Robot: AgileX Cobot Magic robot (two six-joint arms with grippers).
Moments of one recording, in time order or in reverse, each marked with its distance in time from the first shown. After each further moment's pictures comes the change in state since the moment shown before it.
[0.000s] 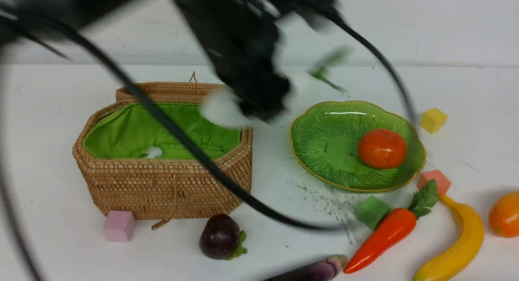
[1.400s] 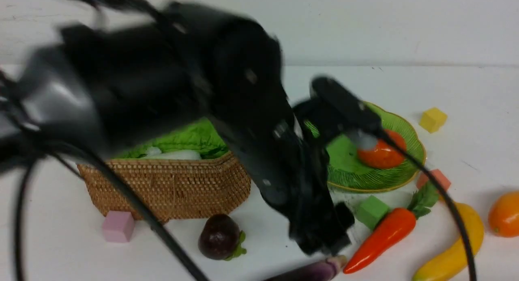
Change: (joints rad) right arm 0.000 0.000 0.000 0.000 0.001 0.000; left arm -0.264 0.000 0.408 -0.188 -0.239 -0.234
